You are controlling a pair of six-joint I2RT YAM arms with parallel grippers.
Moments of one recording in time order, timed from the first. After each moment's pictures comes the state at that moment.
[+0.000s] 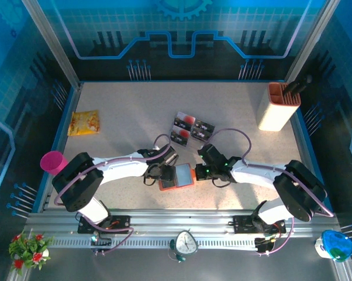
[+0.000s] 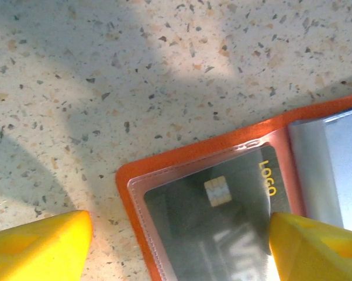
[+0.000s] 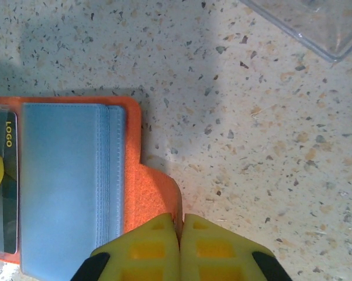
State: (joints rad) left arm -0.81 1.59 0.84 -0.57 -0.13 -0.77; right arm 0.75 1.43 0.61 -0.21 -0.06 0.62
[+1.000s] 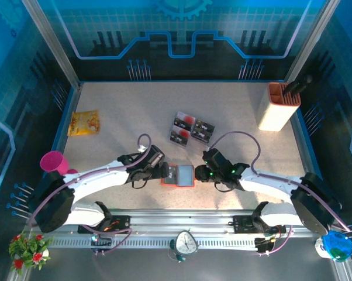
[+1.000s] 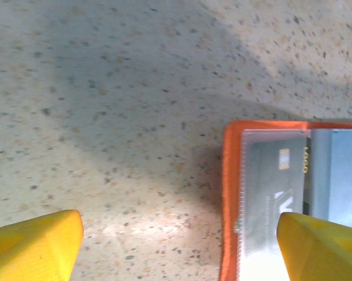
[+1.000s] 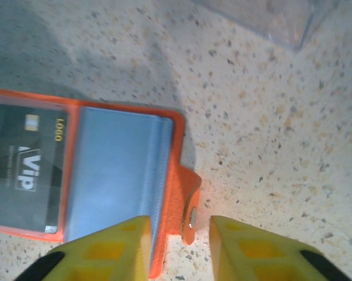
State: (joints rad) left arm -0.75 1.29 0.67 -0.52 -0.16 -0.88; right arm 0.80 1.25 0.54 -0.22 0.01 0.76
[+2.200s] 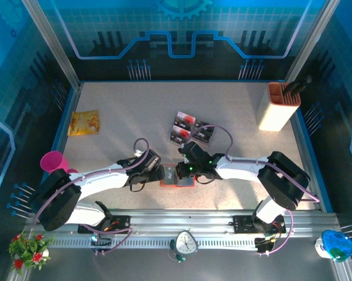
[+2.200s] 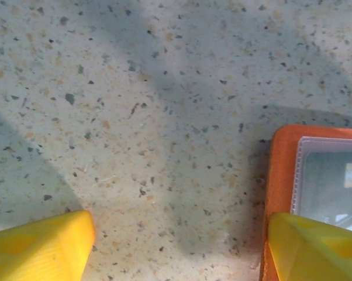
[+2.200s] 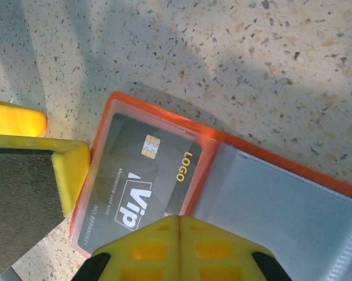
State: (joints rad) left arm -0.72 1.34 0.57 -0.38 -0.15 -0.90; right arm 0.88 1.61 0.79 -0.11 -0.14 0.65
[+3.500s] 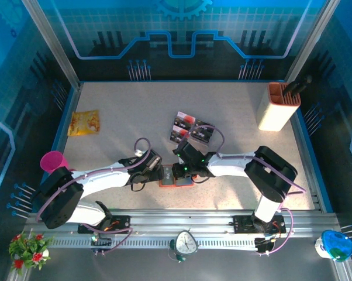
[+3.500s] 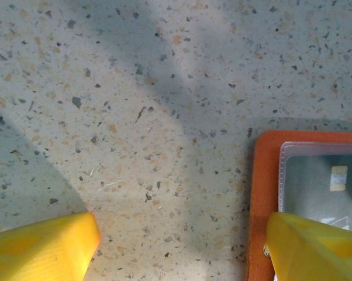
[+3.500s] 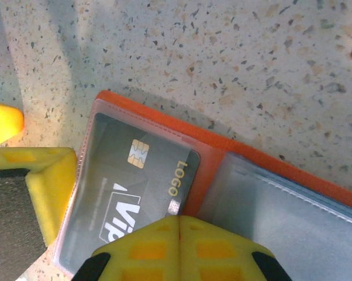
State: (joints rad) left arm -0.72 1.36 0.59 -0.40 -0.17 -0.90; right arm 0.89 1.71 0.86 -0.13 -0.16 0.63
